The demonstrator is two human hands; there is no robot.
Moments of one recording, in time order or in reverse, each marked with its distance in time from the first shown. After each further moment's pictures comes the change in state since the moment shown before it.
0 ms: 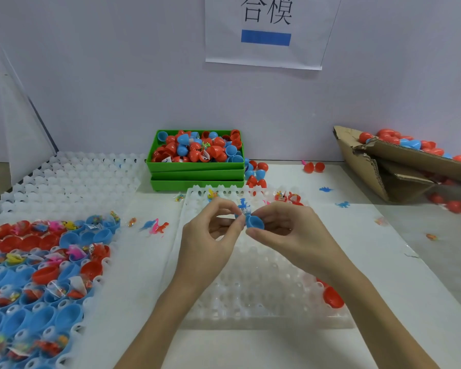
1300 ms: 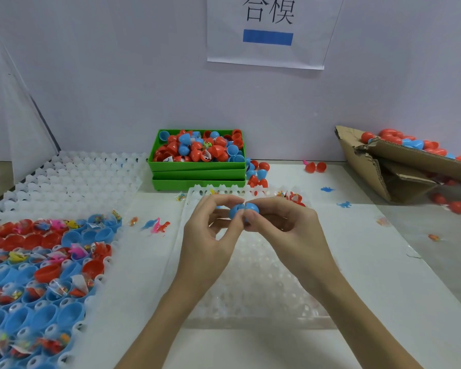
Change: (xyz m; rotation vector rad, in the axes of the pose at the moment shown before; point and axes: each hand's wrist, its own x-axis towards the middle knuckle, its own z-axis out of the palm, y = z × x) left_hand -0.004 0.007 0.001 -0.148 0.035 0.055; right_hand -0.007 -0.016 0.022 0.302 0.170 -0.034
